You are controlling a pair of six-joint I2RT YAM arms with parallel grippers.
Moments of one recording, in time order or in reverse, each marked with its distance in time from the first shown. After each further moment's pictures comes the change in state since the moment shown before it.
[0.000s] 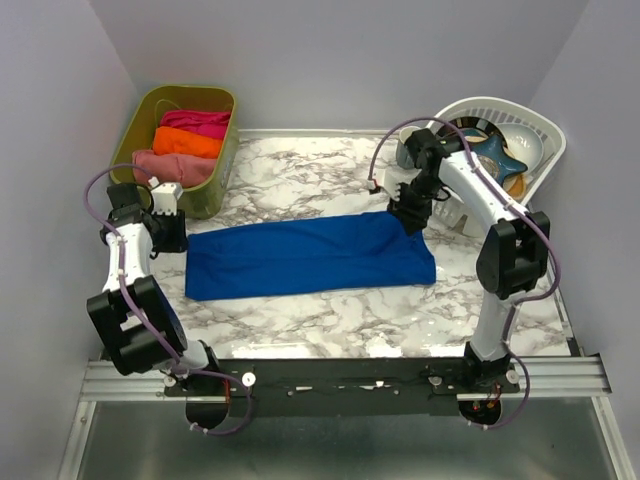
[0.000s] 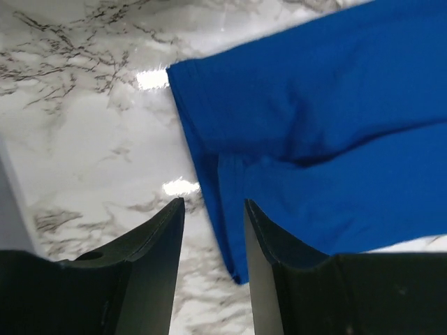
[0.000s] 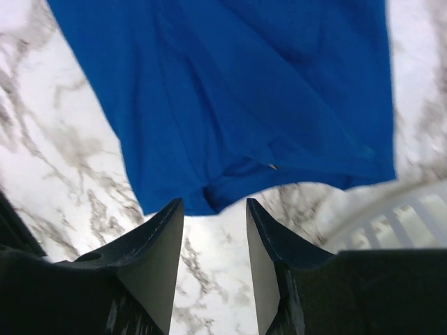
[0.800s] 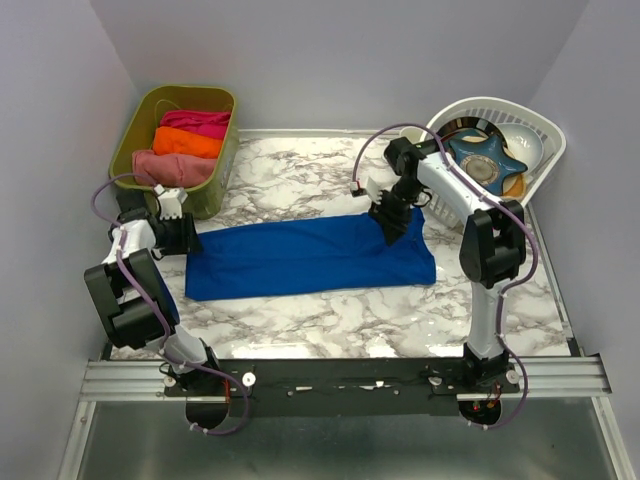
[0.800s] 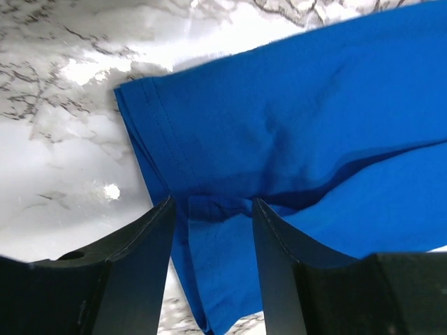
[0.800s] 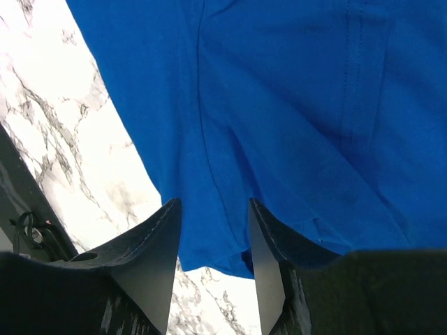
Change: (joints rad) left arm 0.003 0.179 -0.031 0.140 0.137 -0.132; right arm 0.084 0.141 0.041 -0.011 -0.124 0.141
